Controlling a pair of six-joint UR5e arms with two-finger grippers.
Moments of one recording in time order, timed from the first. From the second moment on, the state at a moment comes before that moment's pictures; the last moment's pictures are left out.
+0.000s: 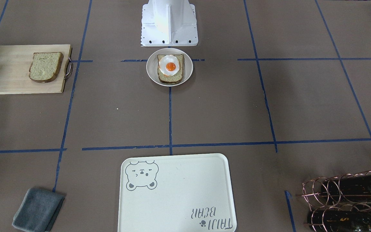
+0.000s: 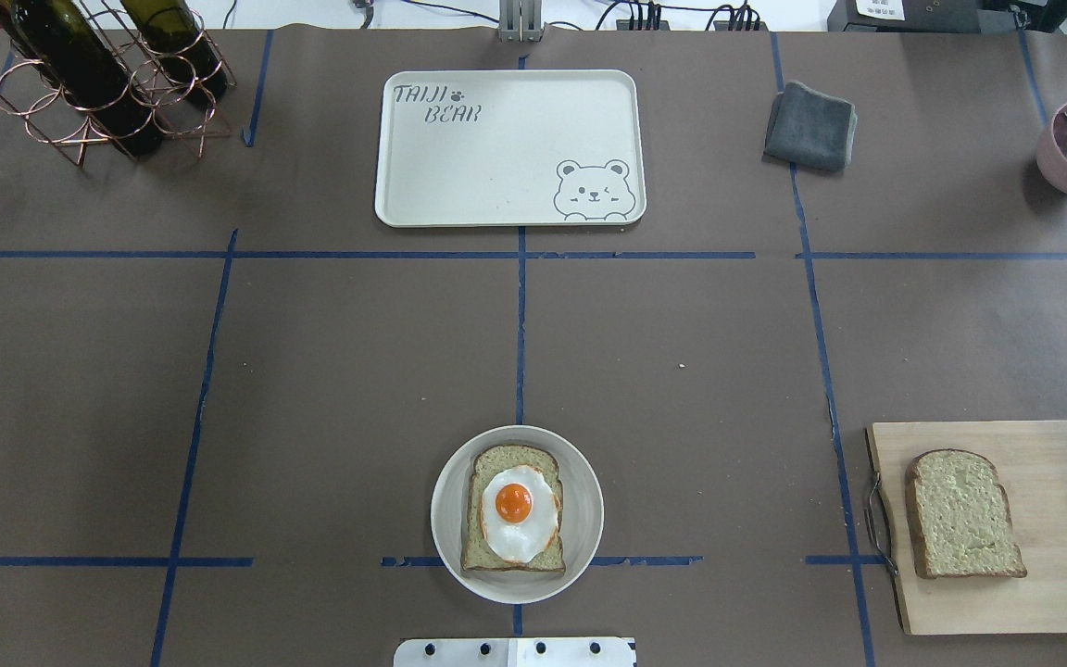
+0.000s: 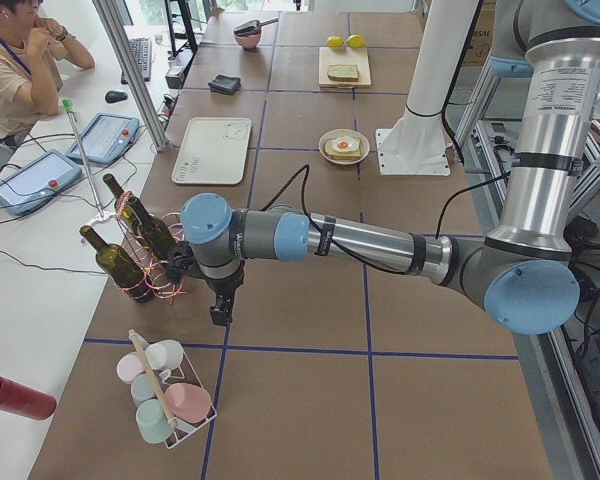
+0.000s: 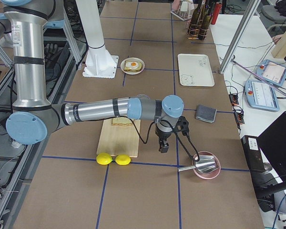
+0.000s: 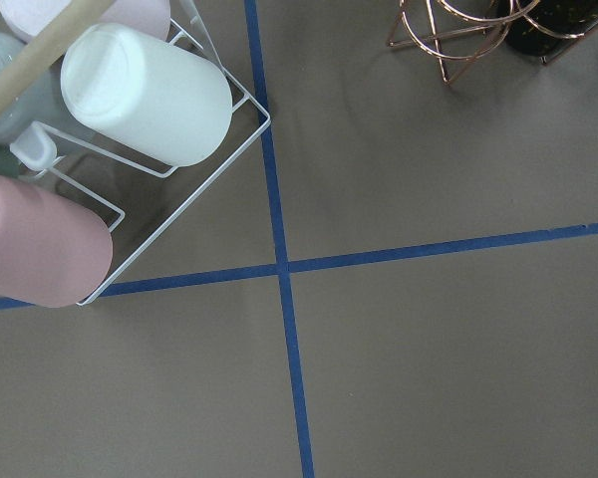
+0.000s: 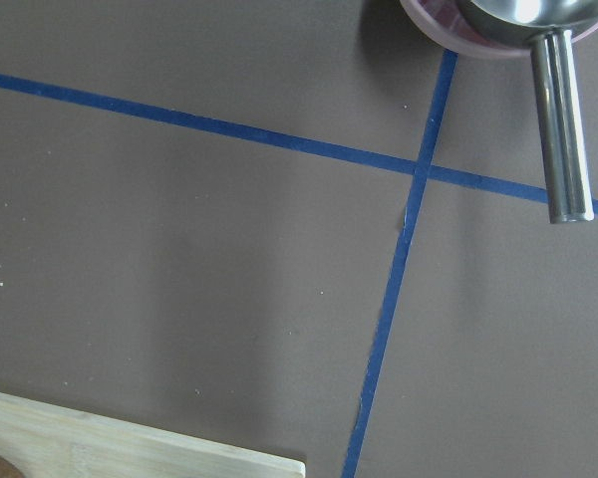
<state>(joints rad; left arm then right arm) -1.58 -1.69 -1.64 -1.43 -2.38 0.10 1.50 -1.57 1.73 -1.79 2.36 -0.18</state>
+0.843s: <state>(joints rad) -1.58 -1.68 -1.68 -1.42 -2.42 0.11 1.49 -1.65 1.77 -1.66 2.41 -0.06</state>
